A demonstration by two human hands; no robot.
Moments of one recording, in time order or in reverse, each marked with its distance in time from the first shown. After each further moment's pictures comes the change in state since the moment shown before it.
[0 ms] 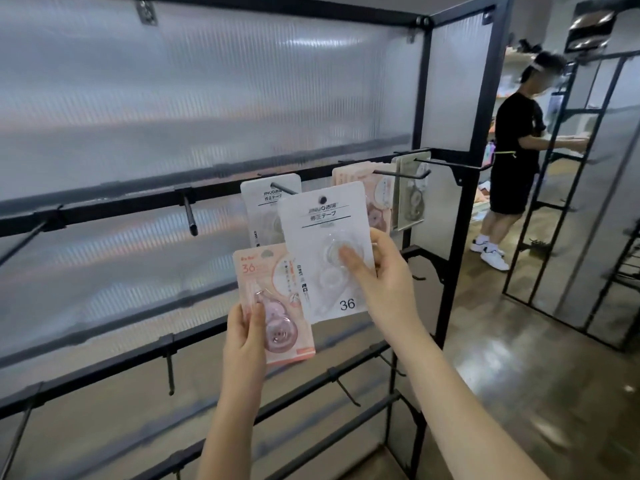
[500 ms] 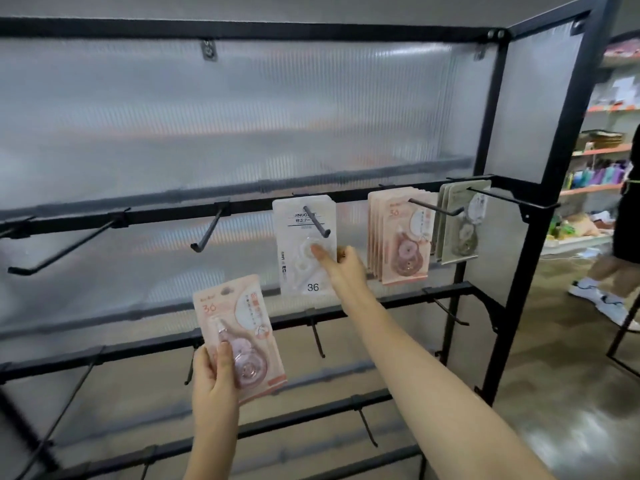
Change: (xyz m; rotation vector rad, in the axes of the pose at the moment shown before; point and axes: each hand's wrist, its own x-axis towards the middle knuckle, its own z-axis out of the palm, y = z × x) left_hand -0.030 0.002 0.000 0.037 0.482 0.033; right_hand 0.094 0.069 0.063 0.111 -0.279 0.365
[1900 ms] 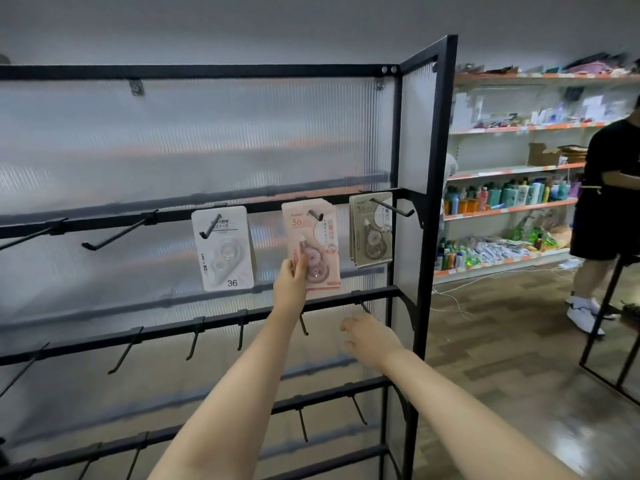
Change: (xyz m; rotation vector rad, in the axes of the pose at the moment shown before) left_hand -0.020 0.017 0.247 0.223 -0.345 0.080; right_hand -0.063 0.056 -0.217 -1.284 -0.474 -0.145
